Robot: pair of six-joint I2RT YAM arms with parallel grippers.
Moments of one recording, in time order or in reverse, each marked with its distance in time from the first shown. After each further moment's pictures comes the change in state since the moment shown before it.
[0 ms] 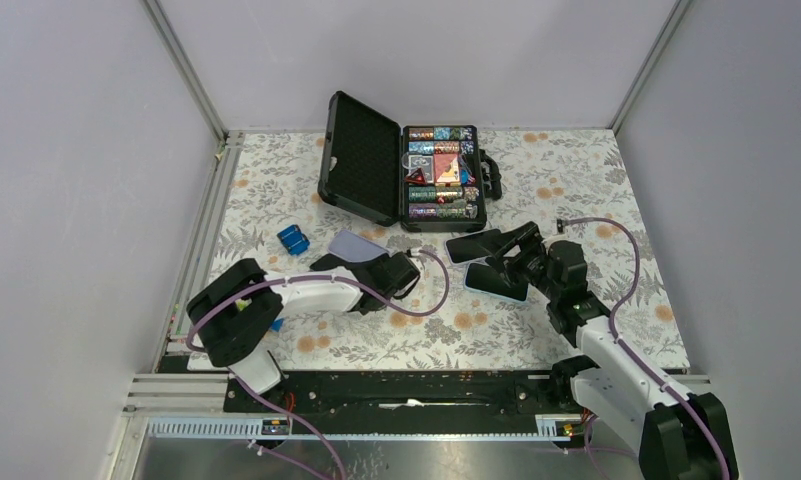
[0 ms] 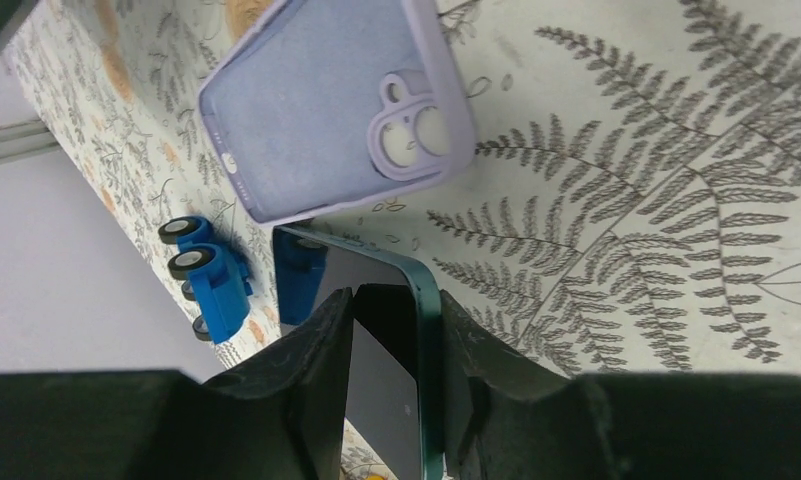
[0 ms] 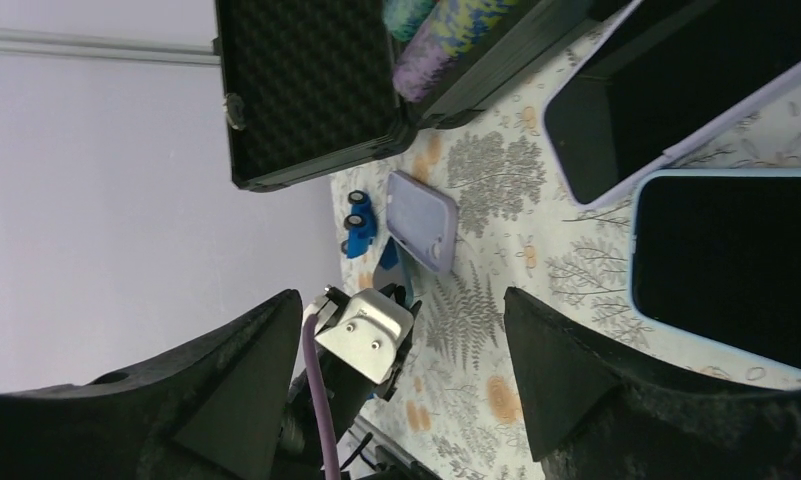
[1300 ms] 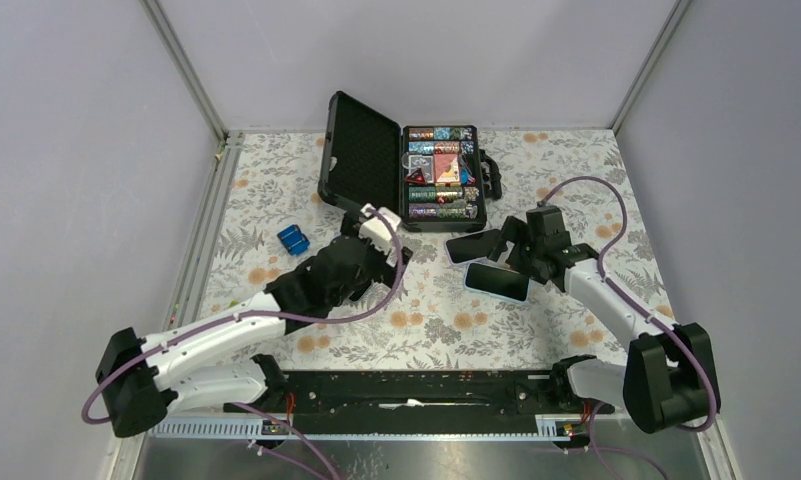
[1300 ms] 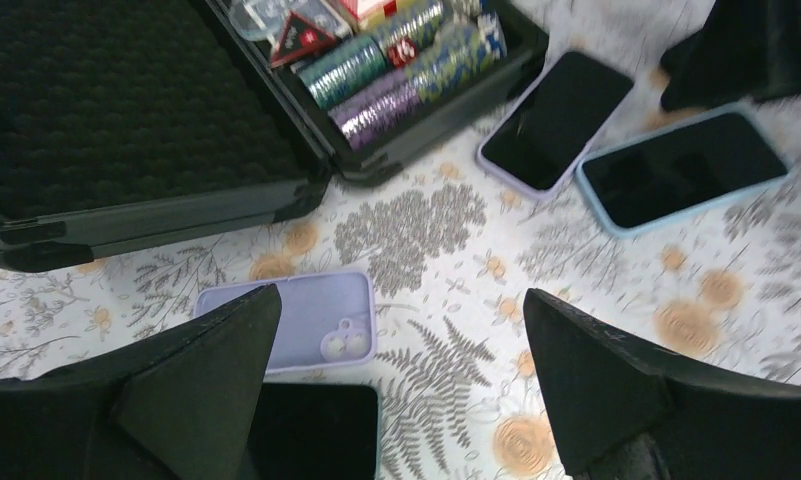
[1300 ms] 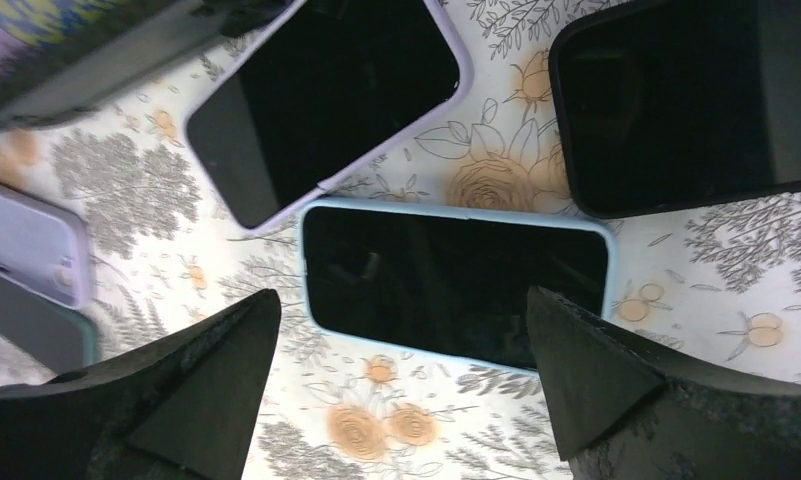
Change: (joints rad) left arm -0.008 -0.545 -0.071 0.299 0.274 -0.267; right arm -0.012 0.333 0.370 -0.623 0.271 -0.536
